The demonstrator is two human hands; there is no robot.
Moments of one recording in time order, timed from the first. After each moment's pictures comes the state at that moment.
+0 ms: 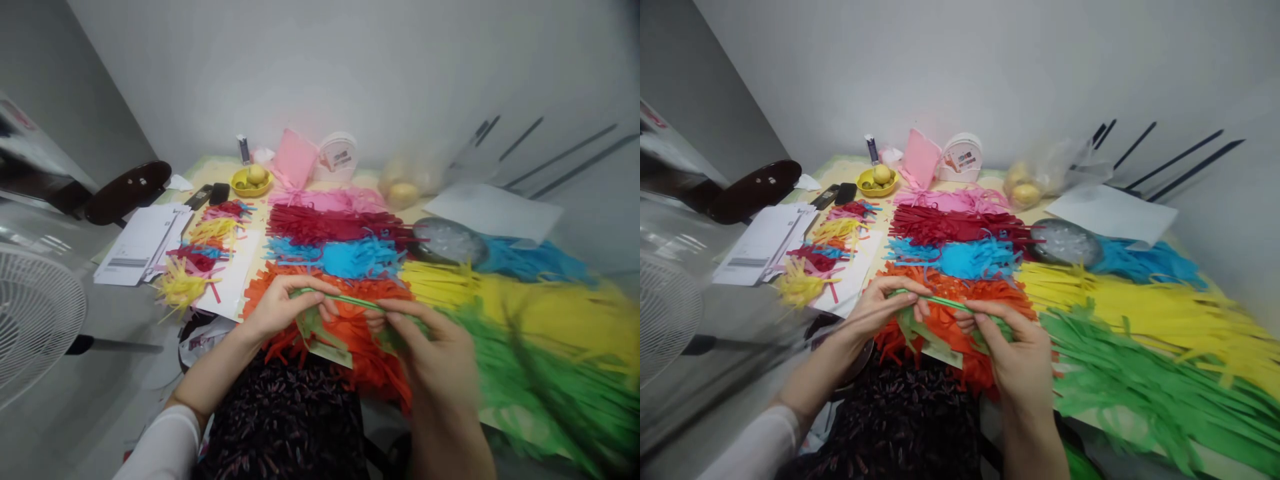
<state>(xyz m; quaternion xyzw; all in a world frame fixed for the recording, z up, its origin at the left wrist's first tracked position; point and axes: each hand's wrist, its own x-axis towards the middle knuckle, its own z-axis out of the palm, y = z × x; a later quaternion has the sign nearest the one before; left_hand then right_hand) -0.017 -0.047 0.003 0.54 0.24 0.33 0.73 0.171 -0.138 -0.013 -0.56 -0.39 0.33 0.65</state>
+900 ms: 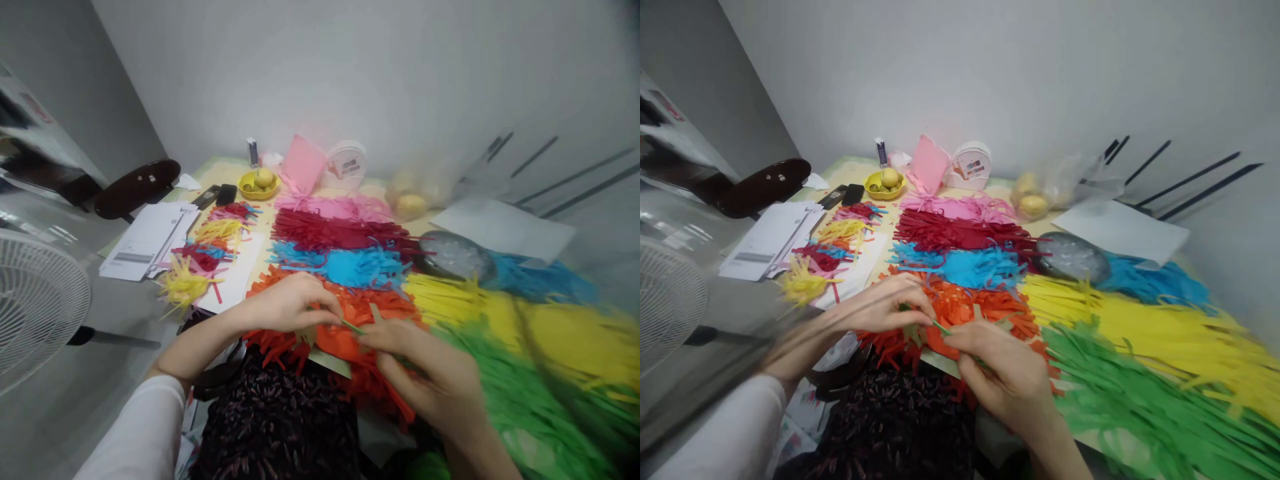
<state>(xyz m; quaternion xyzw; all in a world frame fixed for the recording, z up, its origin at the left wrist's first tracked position) -0.022 -0.018 0.030 0.92 0.14 0.16 0.33 0.185 -0.140 0.019 -0.44 -0.76 0.10 0.46</state>
